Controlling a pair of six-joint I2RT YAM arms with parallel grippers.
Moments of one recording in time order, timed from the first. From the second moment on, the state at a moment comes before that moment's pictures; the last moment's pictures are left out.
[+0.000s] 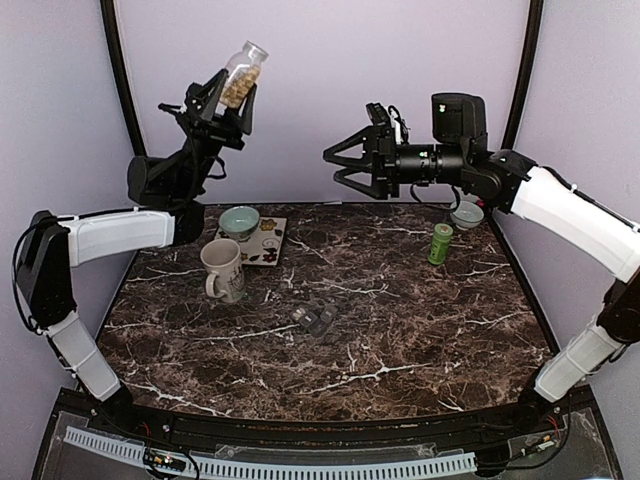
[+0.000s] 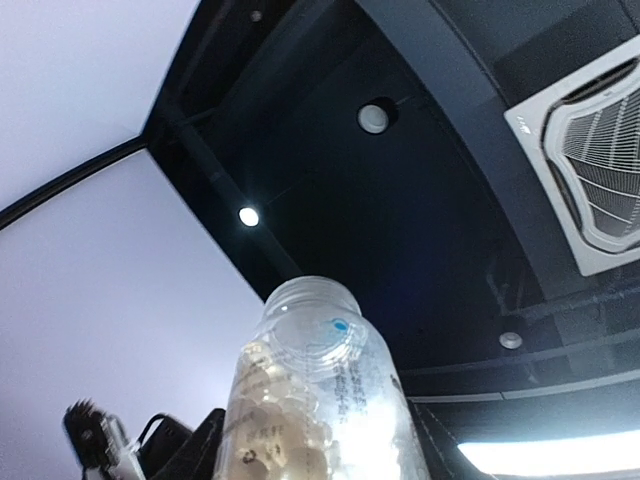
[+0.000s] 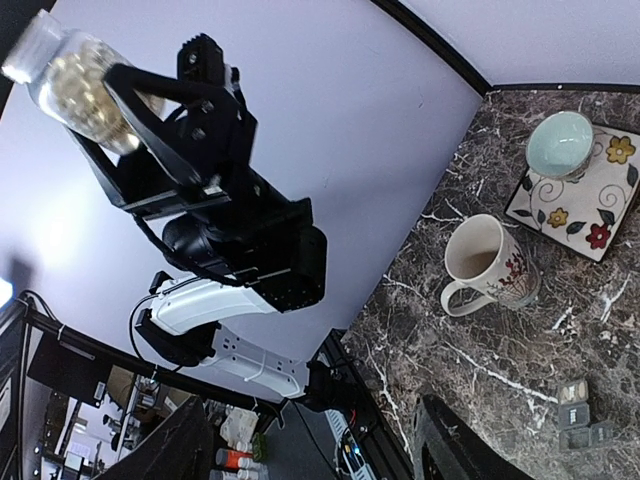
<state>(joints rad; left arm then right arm) -0.56 1.64 1.17 1.49 0.38 -1.75 0.75 1.50 1.55 -0.24 -0.62 0.87</state>
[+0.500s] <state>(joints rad) -0.47 1.81 1.46 1.49 0.33 -1.88 0.78 1.51 1.57 -0.23 -0.54 0.89</state>
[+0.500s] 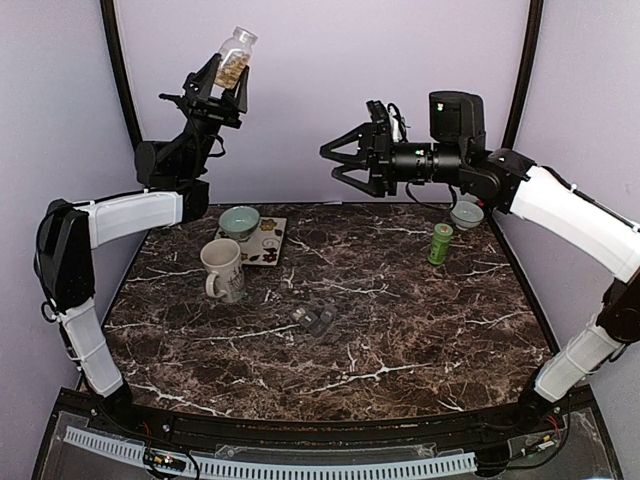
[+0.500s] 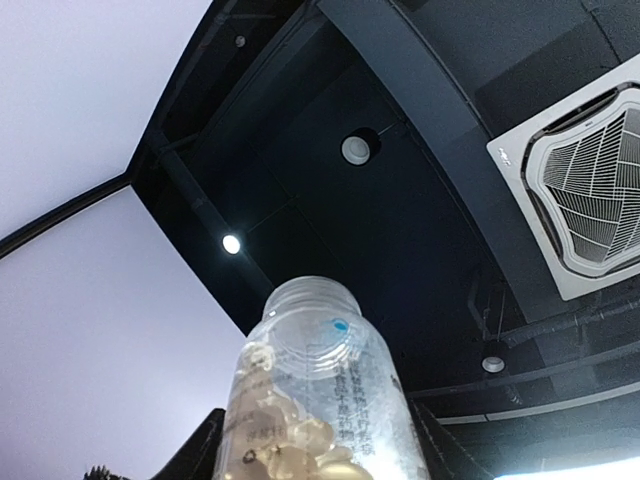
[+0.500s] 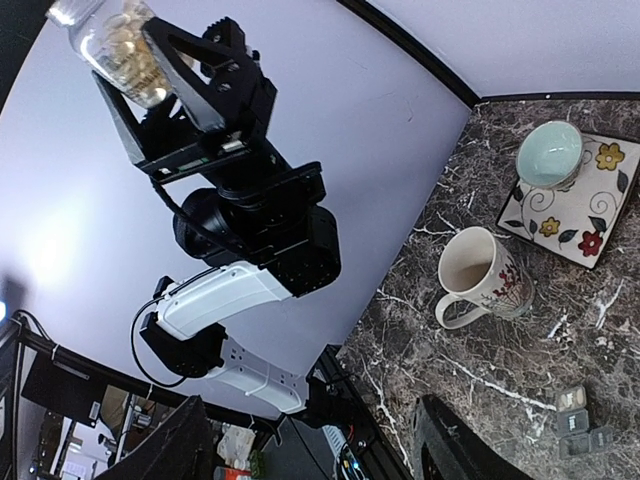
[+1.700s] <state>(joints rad) -0.50 1.73 1.08 1.50 0.95 -1.88 0.78 1.58 1.70 -0.32 -0.54 0.87</state>
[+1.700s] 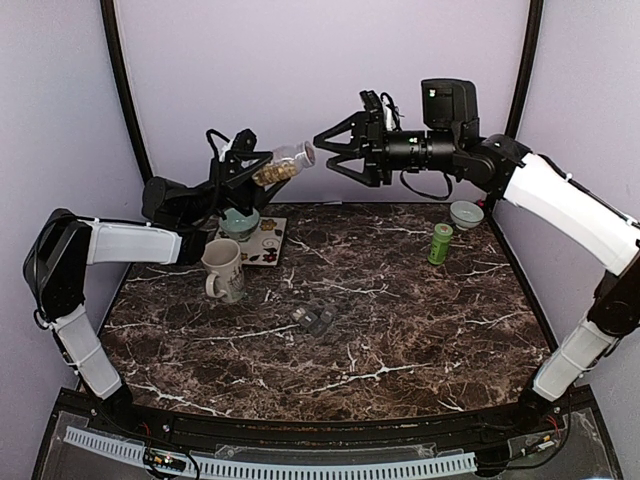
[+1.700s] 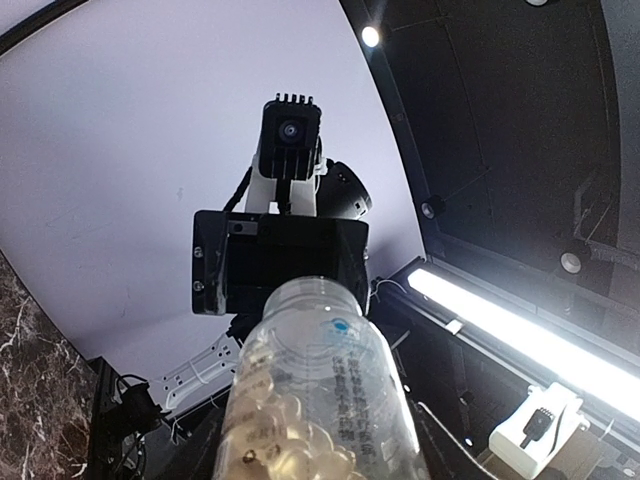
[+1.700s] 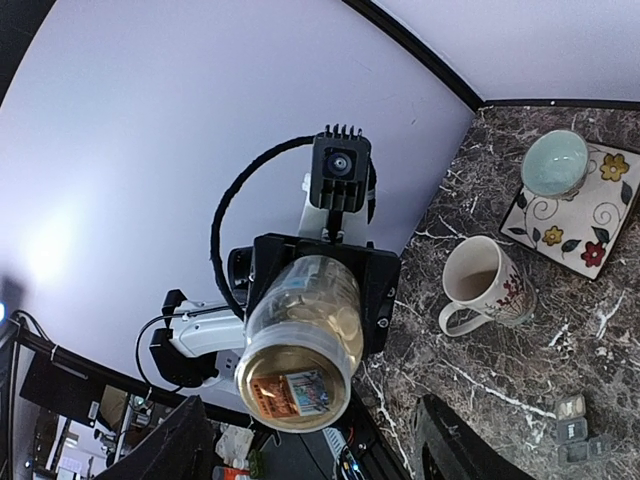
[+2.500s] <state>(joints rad) -0.51 1.73 1.08 1.44 1.01 -1.78 0.81 1.67 1.82 -0.40 -0.57 0.84</state>
